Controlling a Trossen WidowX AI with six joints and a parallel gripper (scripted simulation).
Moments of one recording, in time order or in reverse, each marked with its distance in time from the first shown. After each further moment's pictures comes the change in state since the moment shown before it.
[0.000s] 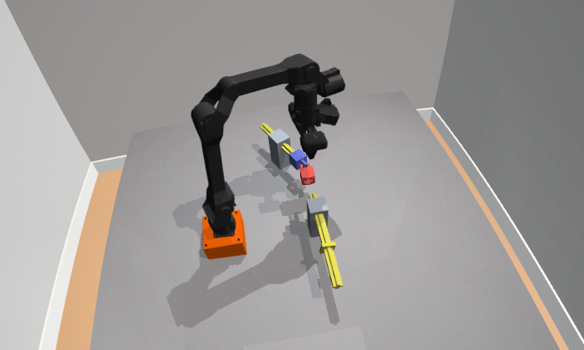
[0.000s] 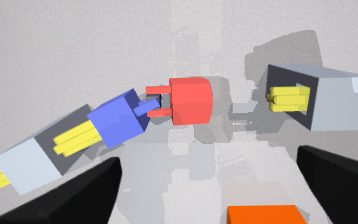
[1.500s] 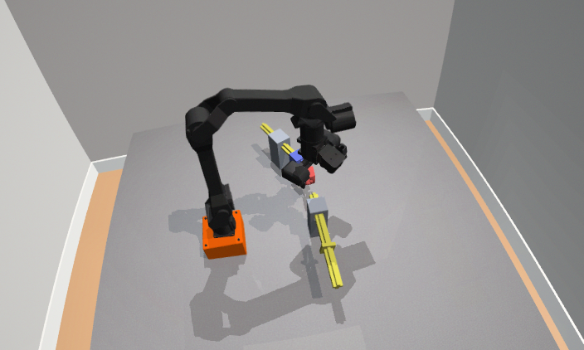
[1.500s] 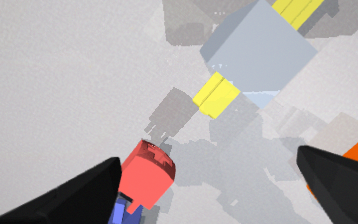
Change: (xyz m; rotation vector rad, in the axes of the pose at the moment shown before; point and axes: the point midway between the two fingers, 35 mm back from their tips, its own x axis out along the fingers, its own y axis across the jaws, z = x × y) arm 0.044 -0.074 -0.004 0.871 0.002 0.018
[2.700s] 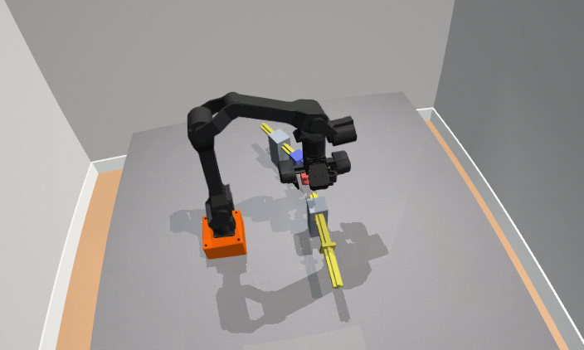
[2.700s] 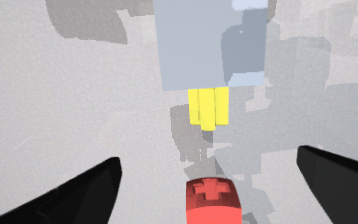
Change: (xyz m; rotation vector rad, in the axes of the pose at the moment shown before) arm 0.036 0.001 0.005 0.749 0.030 0.023
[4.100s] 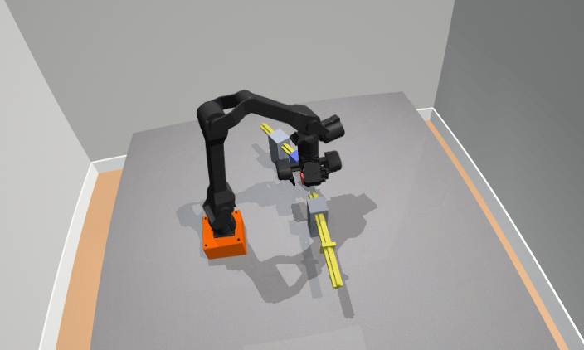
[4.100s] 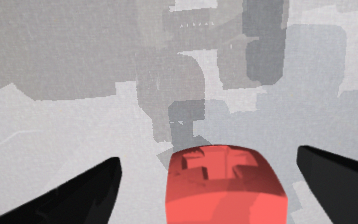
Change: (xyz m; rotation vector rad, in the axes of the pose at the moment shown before) arm 0.068 -0.004 -0.067 0.001 0.010 -0.003
